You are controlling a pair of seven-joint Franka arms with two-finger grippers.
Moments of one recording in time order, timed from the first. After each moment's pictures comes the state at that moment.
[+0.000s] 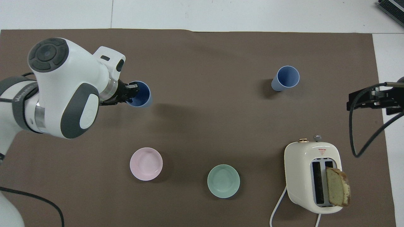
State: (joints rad) left arm -0.35 0.21 -0.01 -1.73 -0.08 1.98 -0.62; right arm -0.08 0.02 0.11 -1.47 -0.03 1.44 0.16
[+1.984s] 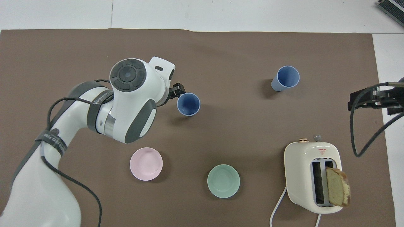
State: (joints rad) left arm -0.50 0.31 0.03 -1.70 -0.04 2.12 -0.76; right arm -0.08 0.02 0.10 -1.47 -0.03 1.44 0.16
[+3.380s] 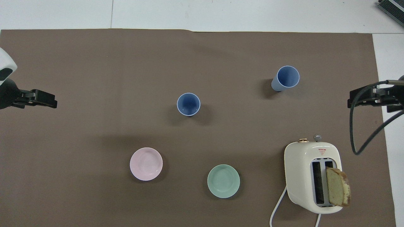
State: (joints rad) left arm -0.02 0.02 0.03 -1.72 -0.04 1.72 0.09; right arm -0.08 0.02 0.10 -1.47 -0.03 1.46 0.16
